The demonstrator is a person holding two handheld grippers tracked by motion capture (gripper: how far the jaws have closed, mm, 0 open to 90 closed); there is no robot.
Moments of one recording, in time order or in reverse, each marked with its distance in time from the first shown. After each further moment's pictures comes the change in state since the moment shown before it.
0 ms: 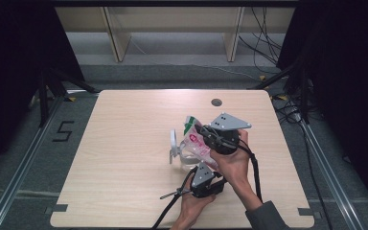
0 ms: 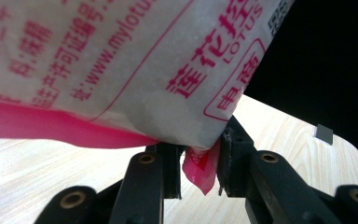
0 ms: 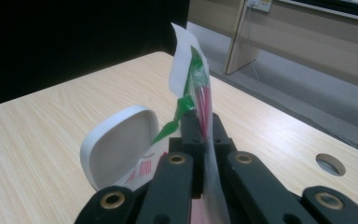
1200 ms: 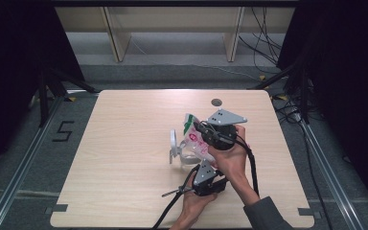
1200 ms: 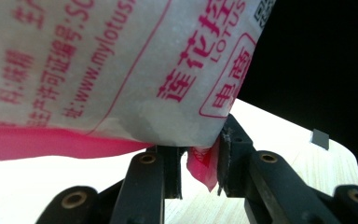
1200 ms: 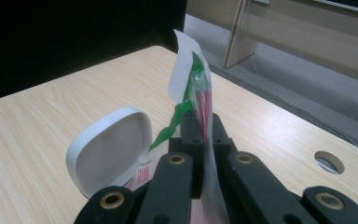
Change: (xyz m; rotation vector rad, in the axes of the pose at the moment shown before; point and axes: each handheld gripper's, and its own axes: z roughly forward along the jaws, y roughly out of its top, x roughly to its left) left arm -0.001 0.005 0.005 -0.005 -0.019 0.005; right arm -0.005 0.006 0.009 0.042 -0.004 -0.004
